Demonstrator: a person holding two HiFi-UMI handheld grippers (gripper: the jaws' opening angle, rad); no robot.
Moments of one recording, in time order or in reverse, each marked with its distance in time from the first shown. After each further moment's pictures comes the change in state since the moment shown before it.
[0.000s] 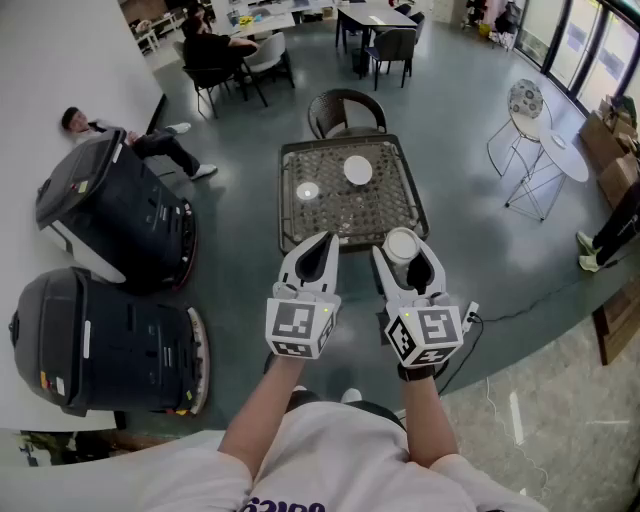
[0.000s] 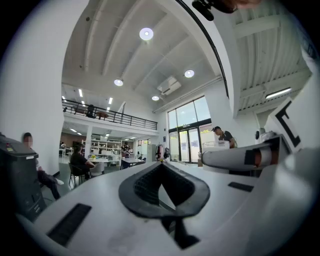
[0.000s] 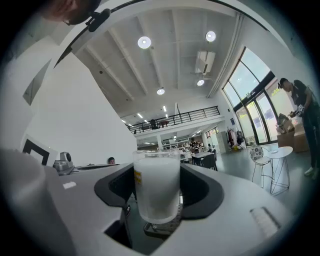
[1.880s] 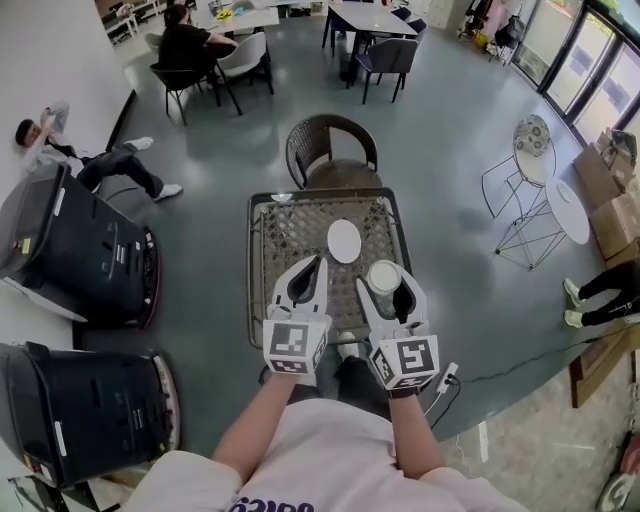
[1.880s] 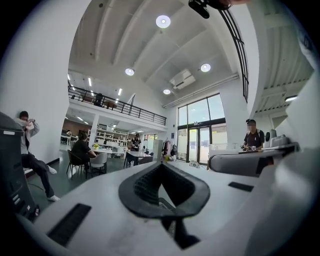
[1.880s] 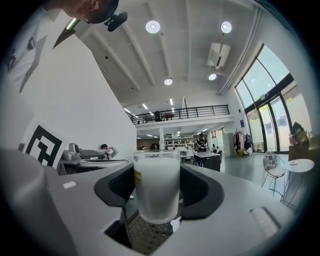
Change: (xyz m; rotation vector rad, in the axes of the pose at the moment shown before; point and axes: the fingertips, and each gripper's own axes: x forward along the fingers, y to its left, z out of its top) left arm 0.276 0.196 -0.080 -0.100 0.041 0.103; right arm 0.317 -0.107 -0.049 -0.120 0.071 0.079
